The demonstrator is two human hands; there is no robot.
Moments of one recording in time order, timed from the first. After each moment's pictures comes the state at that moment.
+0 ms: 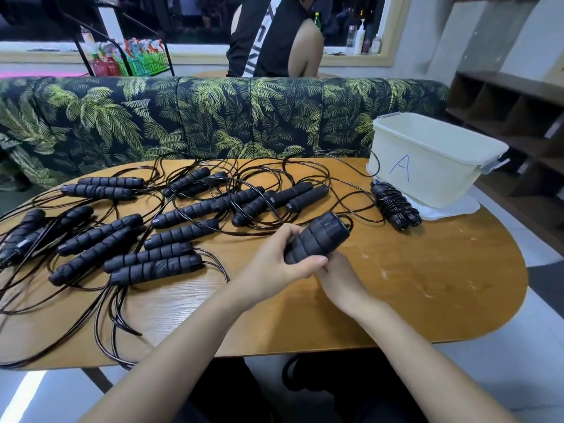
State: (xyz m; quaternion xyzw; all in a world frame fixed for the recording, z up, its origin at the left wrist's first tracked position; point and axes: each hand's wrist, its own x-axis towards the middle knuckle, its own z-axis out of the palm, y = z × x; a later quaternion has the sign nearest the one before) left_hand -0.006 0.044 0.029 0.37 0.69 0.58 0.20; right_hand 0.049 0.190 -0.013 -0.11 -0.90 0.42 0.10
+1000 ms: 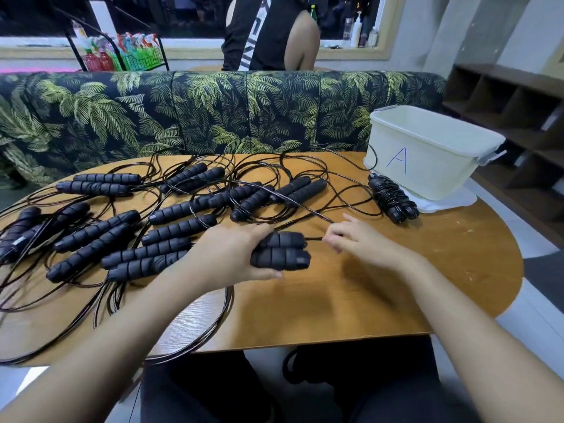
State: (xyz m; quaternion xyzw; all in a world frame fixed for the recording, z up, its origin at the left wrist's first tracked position) left_hand -0.040 -0.003 0.047 0.49 0.87 0.05 -0.10; right_hand 0.043 0.258 0.023 0.01 -0.96 0.27 -0.02
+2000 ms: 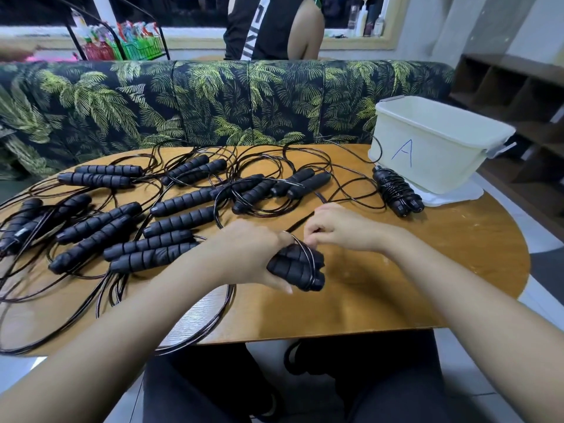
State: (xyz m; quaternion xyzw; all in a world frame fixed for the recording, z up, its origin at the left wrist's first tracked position) left_hand -0.030 0.016 0.057 0.57 0.82 -0.05 -0.06; right_hand 0.014 0.236 0.041 0.14 -0.98 0.16 -0.07
